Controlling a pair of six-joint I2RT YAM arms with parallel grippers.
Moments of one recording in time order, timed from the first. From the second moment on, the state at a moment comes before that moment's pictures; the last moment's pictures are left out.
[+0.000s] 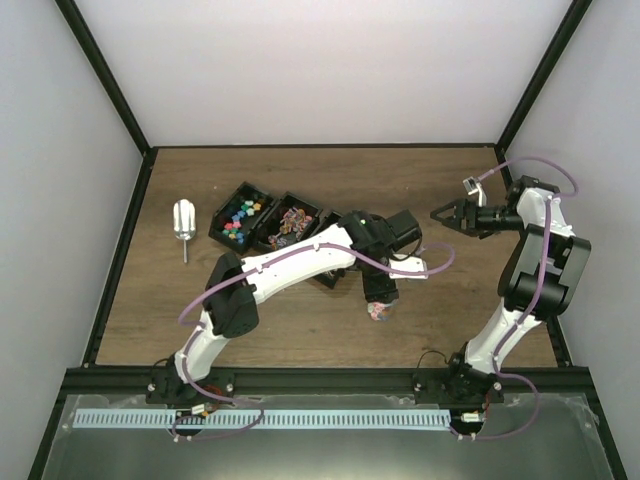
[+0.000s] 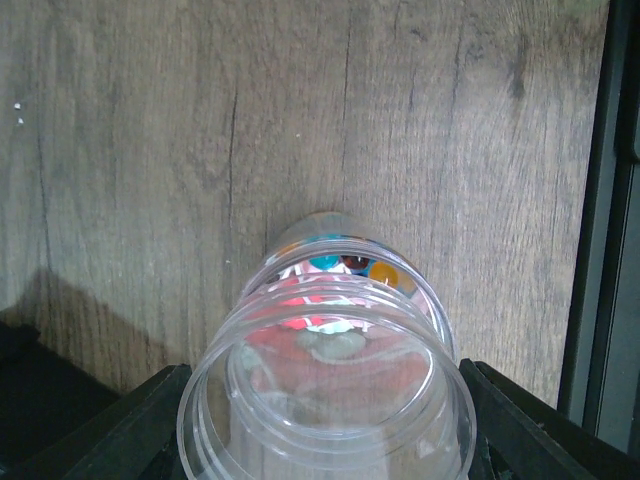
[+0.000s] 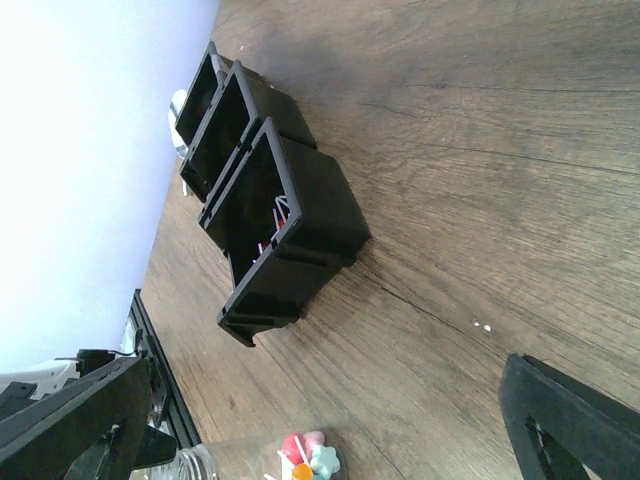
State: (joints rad) left arm -1.10 2.16 2.11 -1.22 0.13 0.41; right arm -0.38 1.82 1.39 -1.19 -1.10 -0.60
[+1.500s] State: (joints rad) left arm -1.13 2.27 2.27 -1.36 0.08 0.45; right arm -0.40 1.88 1.40 -1.23 -1.15 -0.64
